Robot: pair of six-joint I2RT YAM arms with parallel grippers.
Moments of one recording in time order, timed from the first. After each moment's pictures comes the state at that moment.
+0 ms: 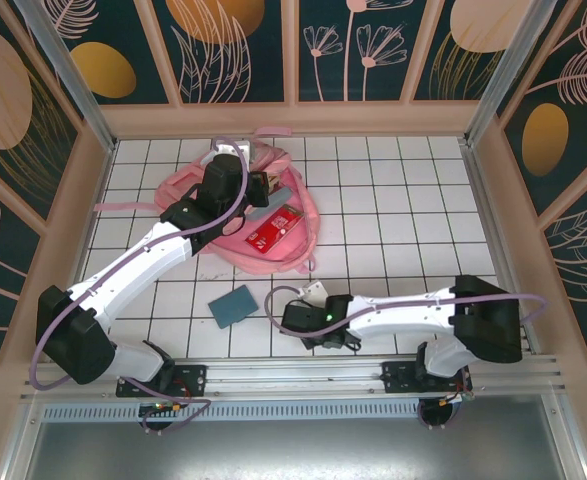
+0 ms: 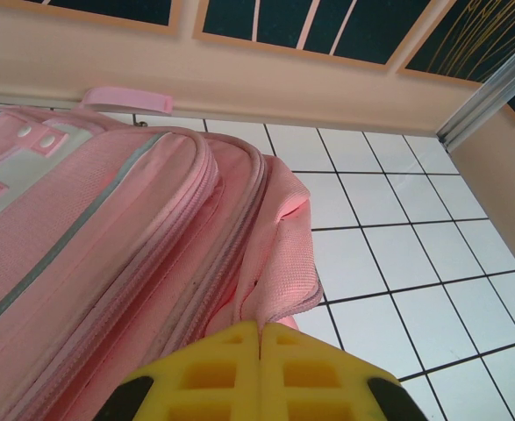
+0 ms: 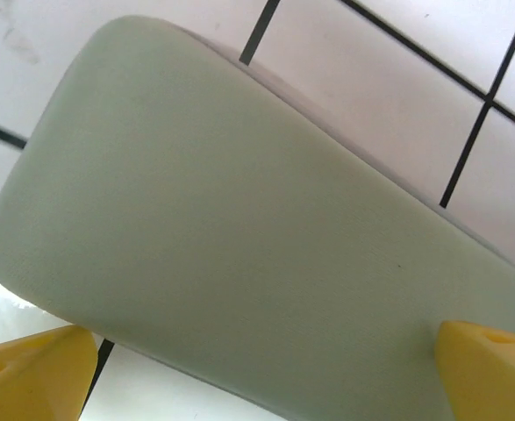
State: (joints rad) left arm -0.63 1.41 1.22 -0.27 -0.15 -0.50; right arm 1.37 1.51 0.85 -0.82 0.47 0.80
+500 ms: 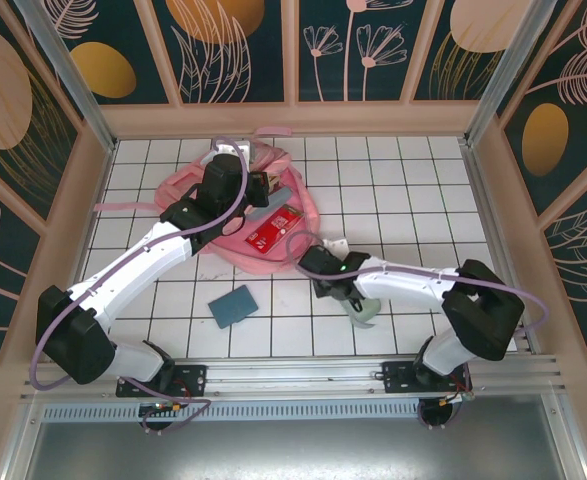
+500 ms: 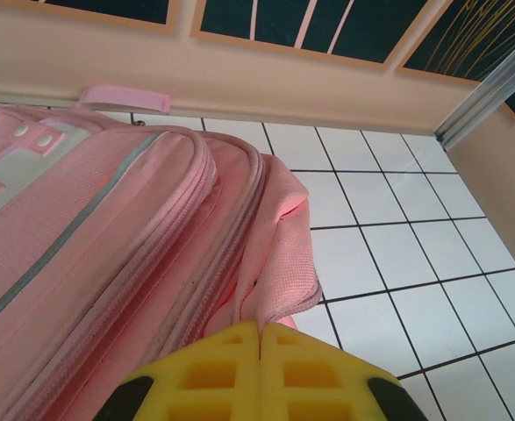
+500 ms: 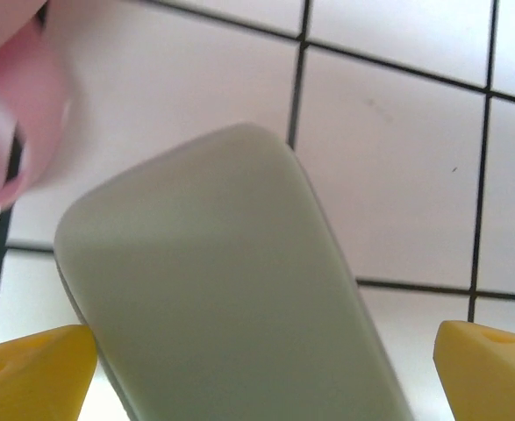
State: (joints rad) left arm -0.63 1.41 1.22 -0.27 -0.14 -0.50; right arm 0.95 1.52 0.86 -0.67 0.52 0.67
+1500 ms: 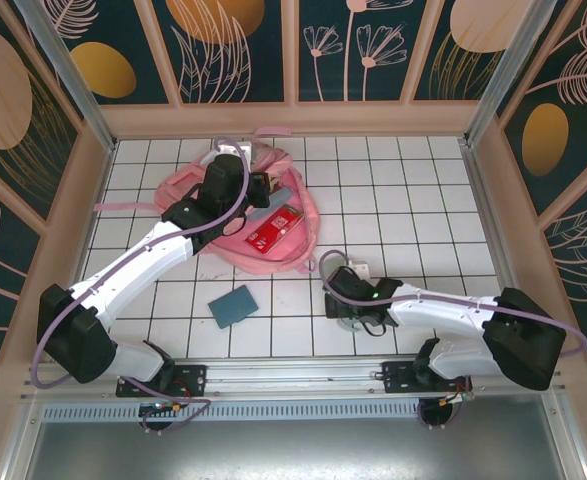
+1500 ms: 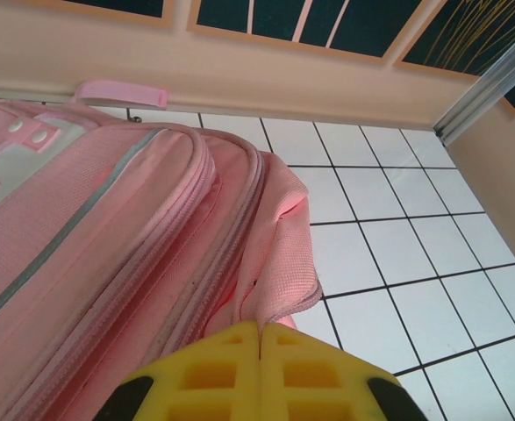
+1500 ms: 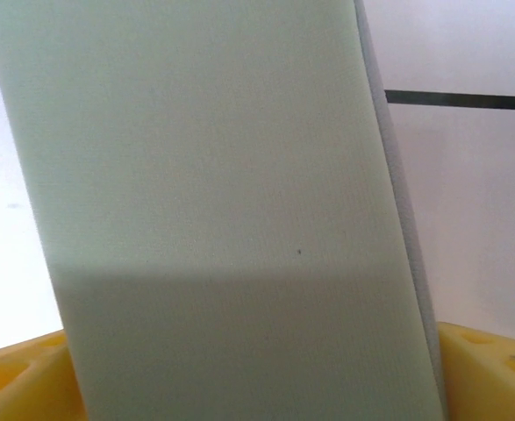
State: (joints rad) left arm -0.63 1.41 1.22 -0.27 -0.14 -0.50; right arm 1.01 1.27 0.56 -0.53 0.32 0.84
